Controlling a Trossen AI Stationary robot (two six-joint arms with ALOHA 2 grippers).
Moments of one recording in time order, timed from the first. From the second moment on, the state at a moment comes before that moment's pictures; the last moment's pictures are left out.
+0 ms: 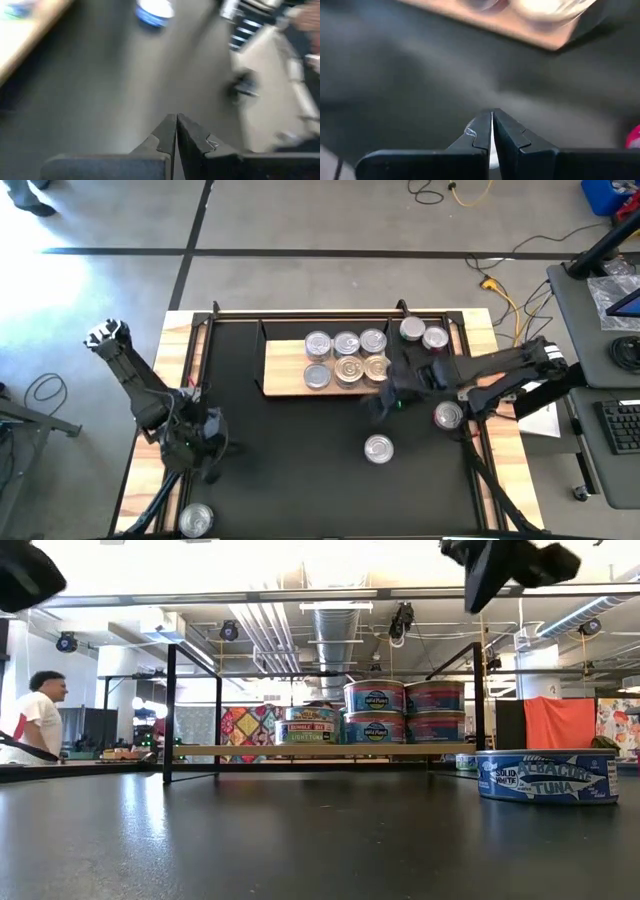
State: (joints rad) left arm -0.91 0.94 0.70 -0.53 -0.61 -0.99; right arm 0.20 1.42 1.34 -1.14 0.17 1.38
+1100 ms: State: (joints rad) left arm -1.15 1.63 0.97 -0.59 0.29 -1.68; right arm 0.56 1.64 1.34 -0.75 0.20 1.31
